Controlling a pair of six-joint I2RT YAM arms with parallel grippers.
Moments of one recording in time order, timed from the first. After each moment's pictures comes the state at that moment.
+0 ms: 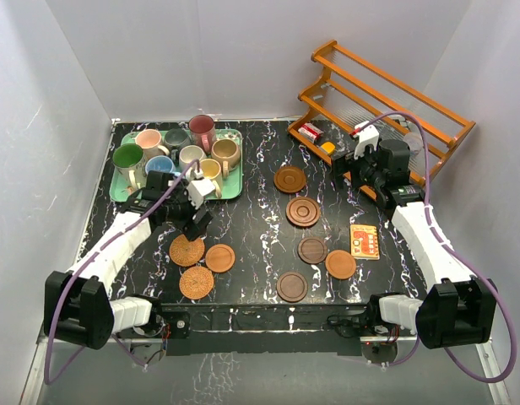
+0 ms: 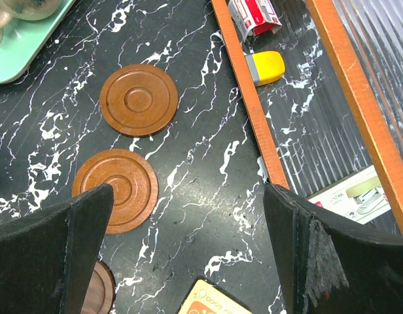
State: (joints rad) left arm -0.22 1.21 0.83 -0.55 0.41 0.59; right arm 0.08 1.19 0.97 -0.23 -0.30 -0.21
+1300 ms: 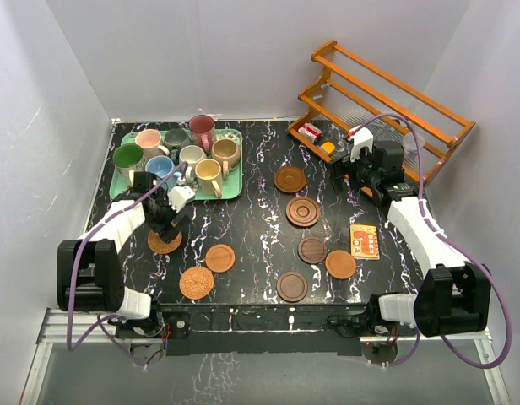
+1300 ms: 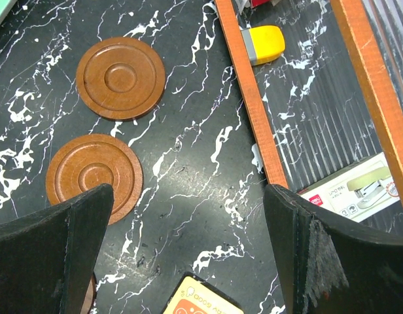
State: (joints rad) left arm -0.01 1.43 0.80 -0.57 0.17 0.81; right arm 0.08 1.26 0.95 -0.21 -0.28 -0.26
